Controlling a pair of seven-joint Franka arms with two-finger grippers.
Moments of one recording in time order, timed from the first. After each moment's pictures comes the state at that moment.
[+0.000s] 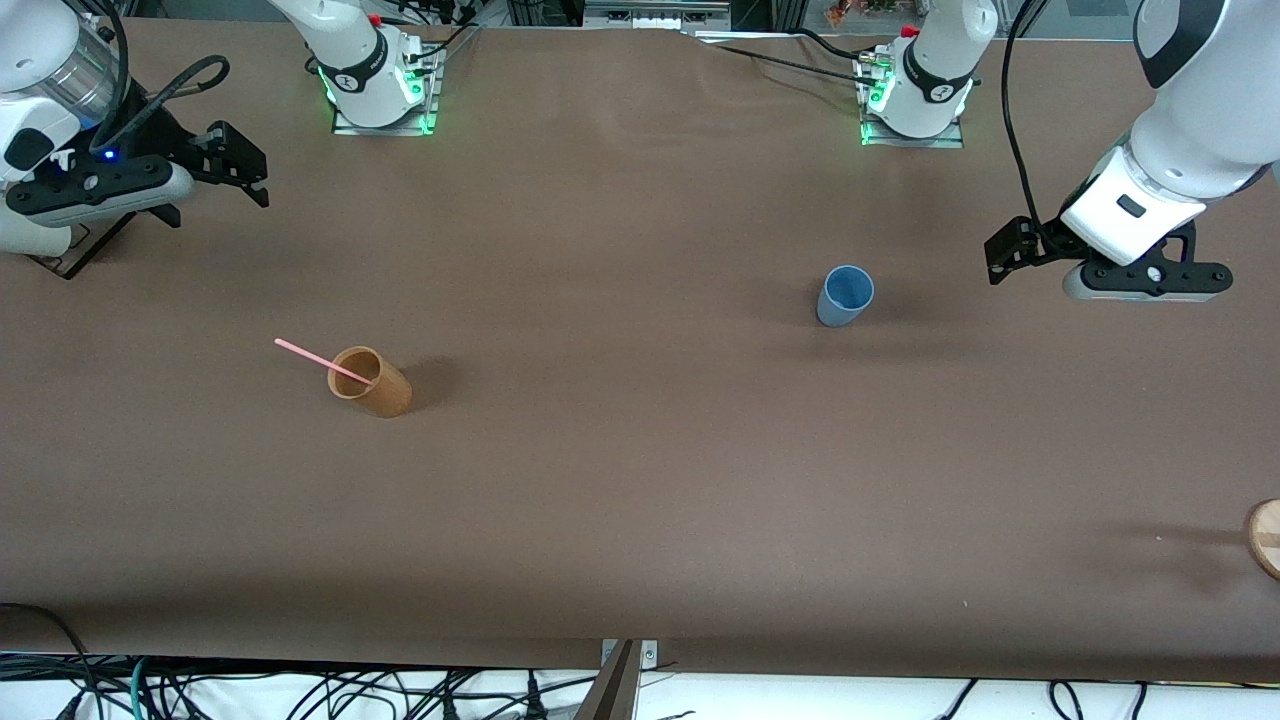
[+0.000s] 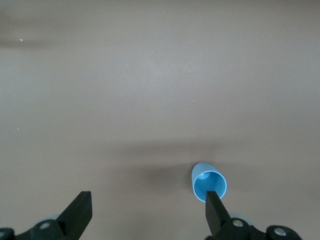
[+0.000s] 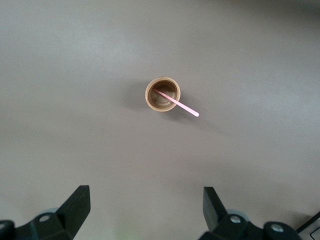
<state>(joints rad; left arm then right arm) 0.02 -0.01 -0.17 -1.75 0.02 1.73 -0.14 -0.03 -0.12 0.18 -1.74 0.03 1.64 -0.12</state>
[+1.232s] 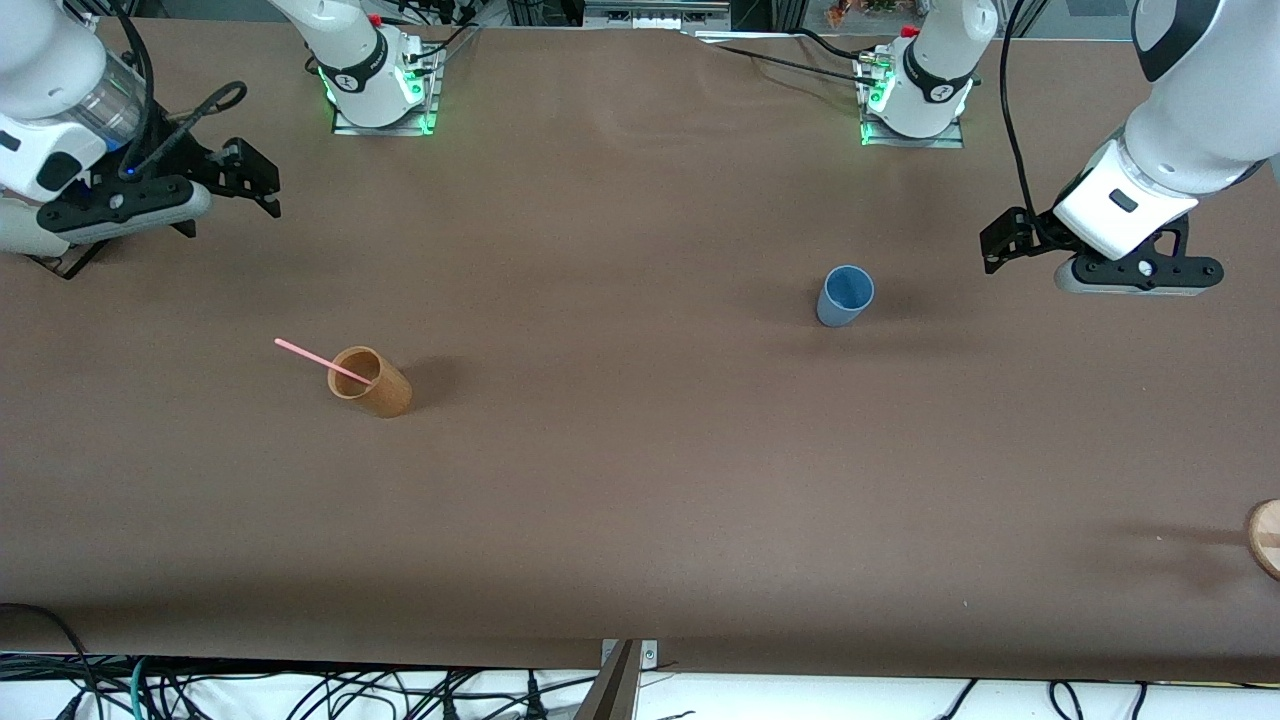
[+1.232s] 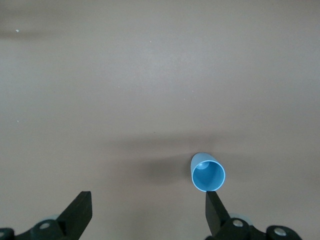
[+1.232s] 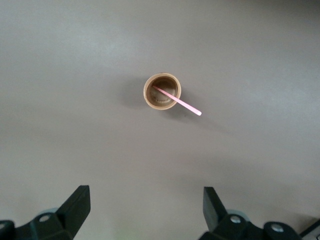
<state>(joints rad) 0.02 -0.01 -0.18 -1.73 0.02 1.68 -0.14 -0.03 -0.12 0.18 -1.83 0.03 1.71 -0.12</state>
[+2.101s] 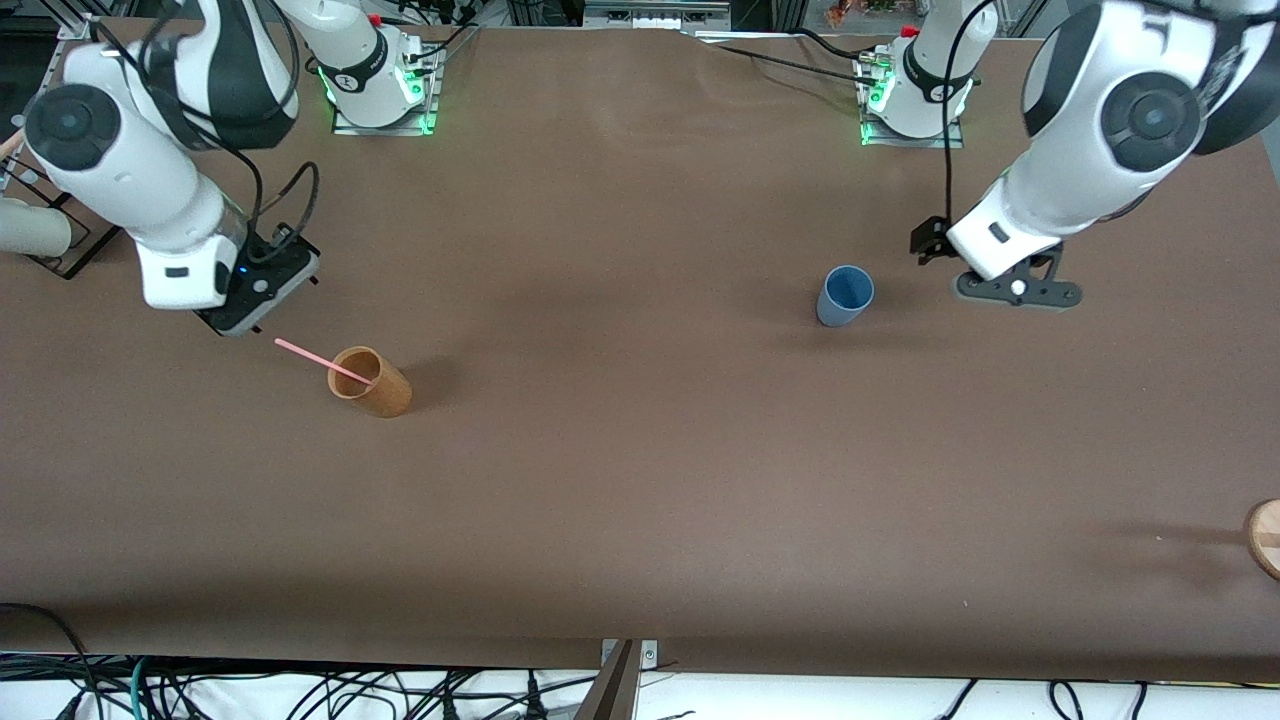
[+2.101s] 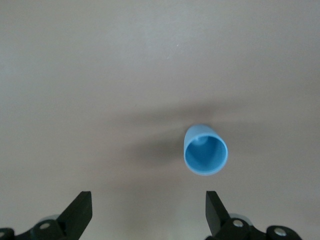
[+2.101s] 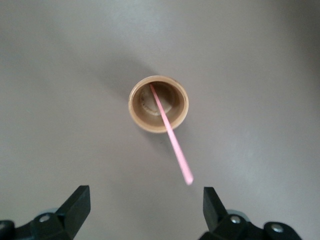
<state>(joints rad) 0.00 0.01 -0.24 -2.01 0.02 1.86 -0.10 -0.02 0.04 0.17 -2.06 -0.11 2.13 -0.78</state>
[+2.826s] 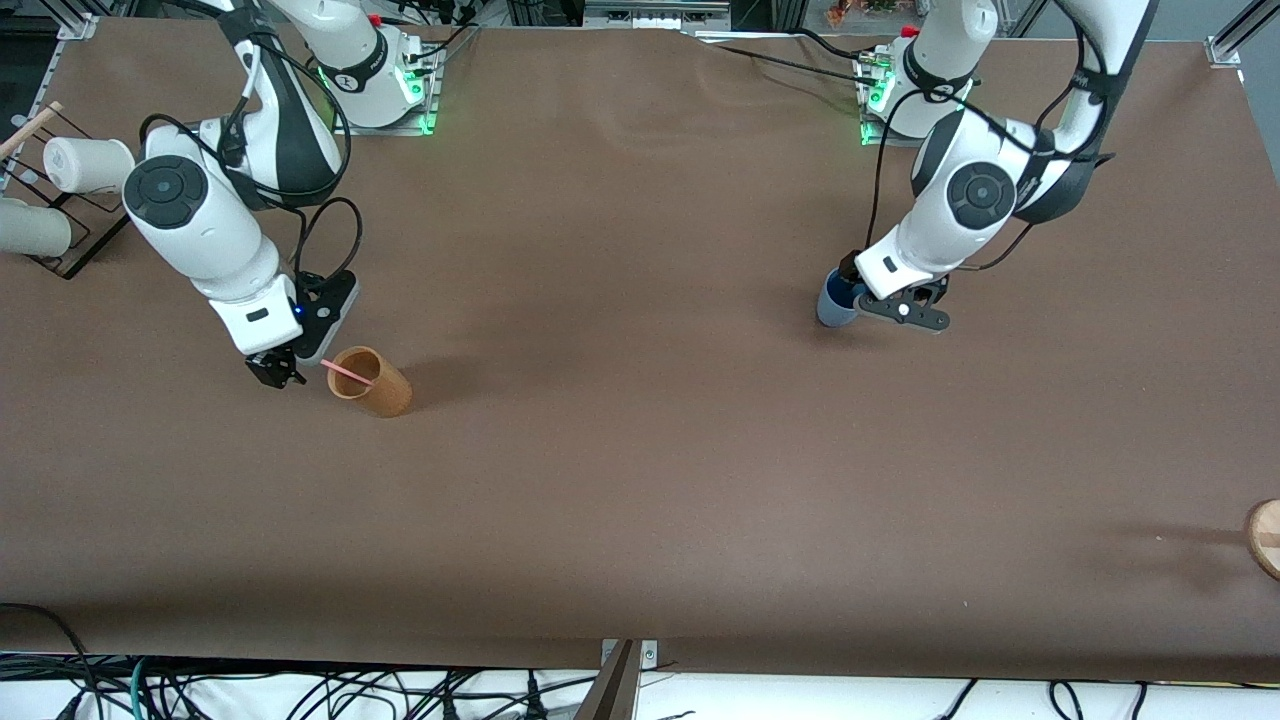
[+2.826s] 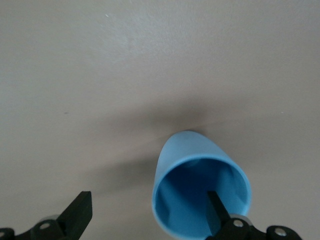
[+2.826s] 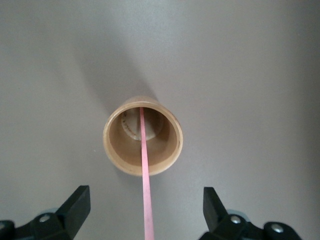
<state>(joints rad) 0.00 0.15 -0.32 -2.36 0.02 2.36 -0.07 -0.01 0.16 0.17 -2.11 -0.20 2.38 -1.02</state>
